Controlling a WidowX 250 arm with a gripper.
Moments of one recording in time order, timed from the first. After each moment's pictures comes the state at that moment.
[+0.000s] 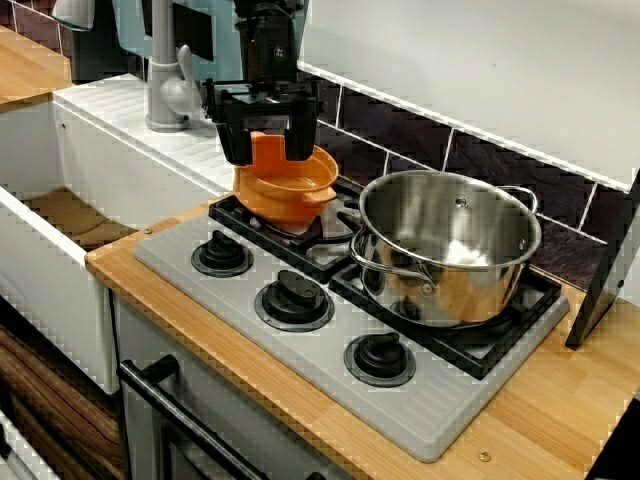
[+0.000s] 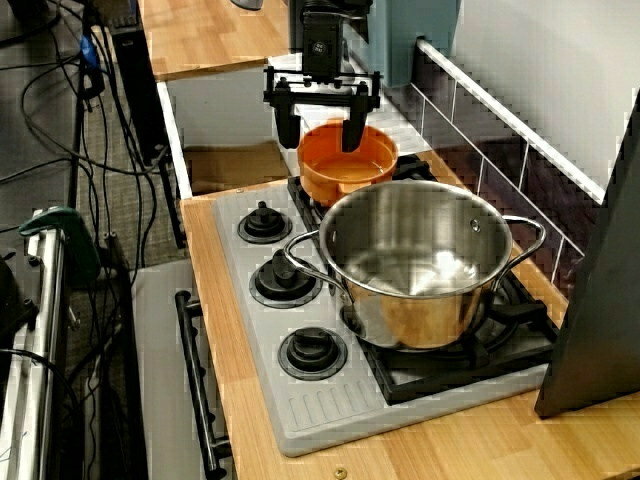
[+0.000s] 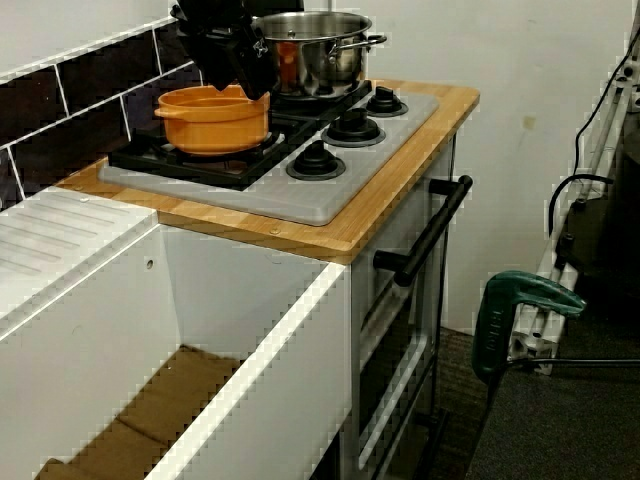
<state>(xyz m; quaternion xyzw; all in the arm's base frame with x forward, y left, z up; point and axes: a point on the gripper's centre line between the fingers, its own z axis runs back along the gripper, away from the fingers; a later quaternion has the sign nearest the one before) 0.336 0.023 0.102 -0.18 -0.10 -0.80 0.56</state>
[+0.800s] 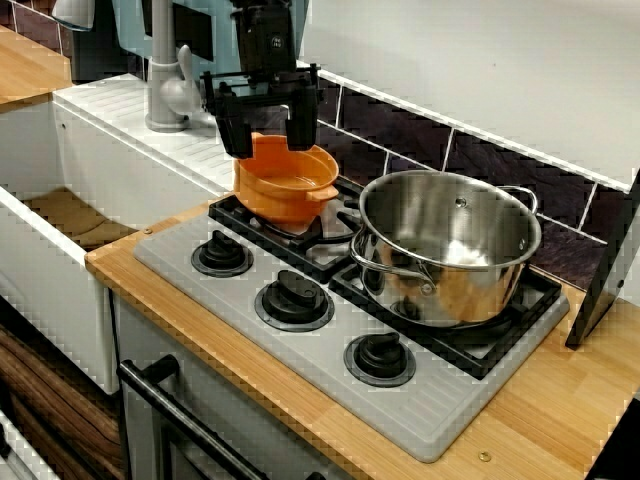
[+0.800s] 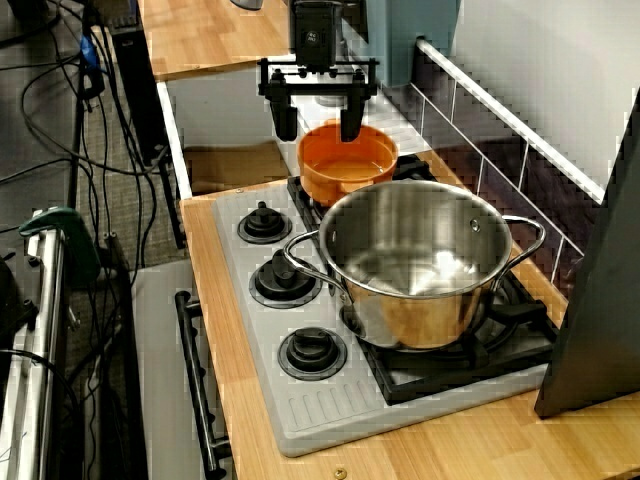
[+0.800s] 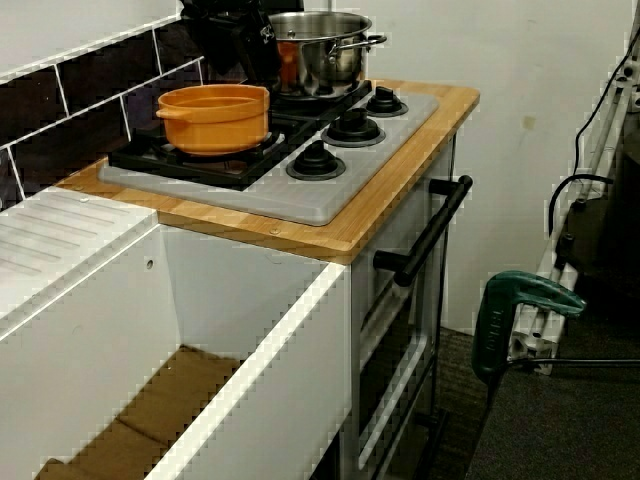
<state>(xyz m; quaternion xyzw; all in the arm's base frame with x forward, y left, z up) 0.334 0.019 0.116 -0.16 -0.12 -0.80 0.56</state>
